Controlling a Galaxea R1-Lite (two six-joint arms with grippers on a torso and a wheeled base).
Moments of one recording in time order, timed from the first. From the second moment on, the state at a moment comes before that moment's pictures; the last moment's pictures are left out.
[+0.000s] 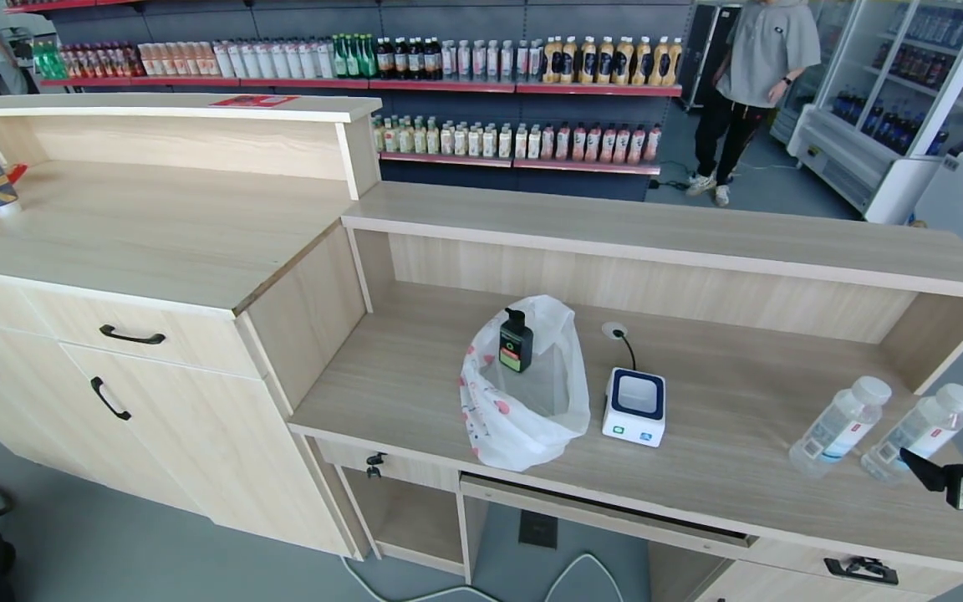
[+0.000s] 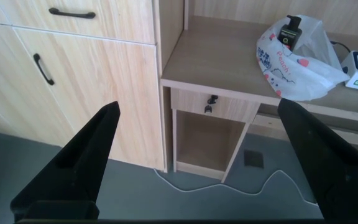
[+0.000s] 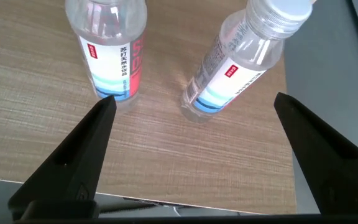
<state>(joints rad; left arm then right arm) 0.00 0.00 0.00 0.00 -0.02 -0.01 -0.72 2.26 -0.45 -1.48 0.48 -0.46</state>
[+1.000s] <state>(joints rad) 0.00 0.00 0.00 0.00 -0.02 -0.01 -0.51 2.43 -0.60 -1.52 0.40 -0.46</state>
